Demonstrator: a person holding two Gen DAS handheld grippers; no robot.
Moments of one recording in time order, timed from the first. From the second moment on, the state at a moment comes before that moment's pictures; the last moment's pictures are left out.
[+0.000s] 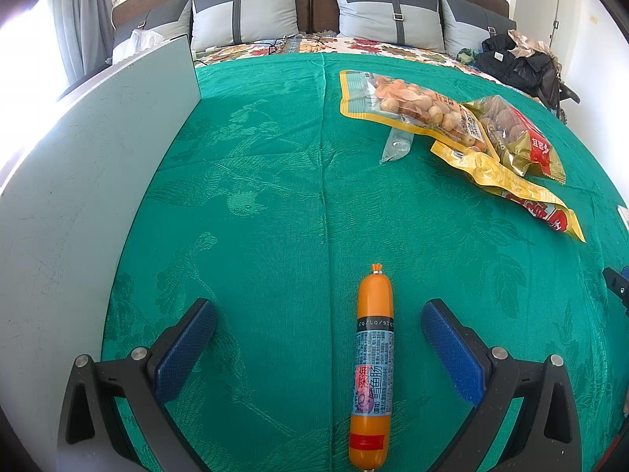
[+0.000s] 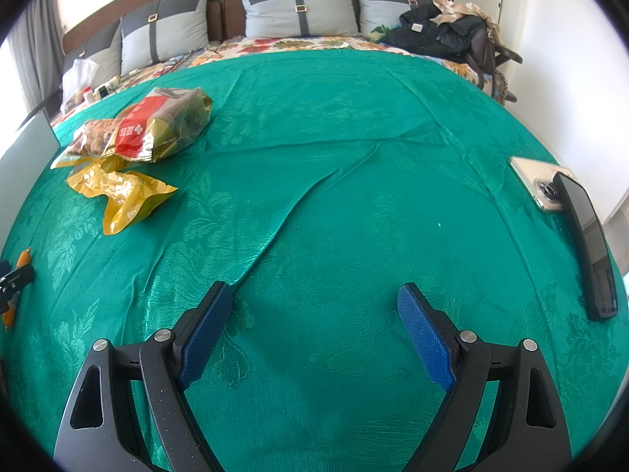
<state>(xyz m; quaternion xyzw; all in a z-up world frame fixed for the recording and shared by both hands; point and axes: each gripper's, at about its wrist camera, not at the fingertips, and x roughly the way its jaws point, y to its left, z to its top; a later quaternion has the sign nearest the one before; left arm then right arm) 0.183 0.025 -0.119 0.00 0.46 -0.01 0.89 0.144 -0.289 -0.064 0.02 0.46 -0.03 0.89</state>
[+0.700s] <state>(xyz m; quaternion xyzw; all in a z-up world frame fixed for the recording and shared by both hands) 0.183 0.025 -0.119 0.00 0.46 -0.01 0.89 0.145 -0.289 -0.063 0.03 0.47 -0.03 0.88</state>
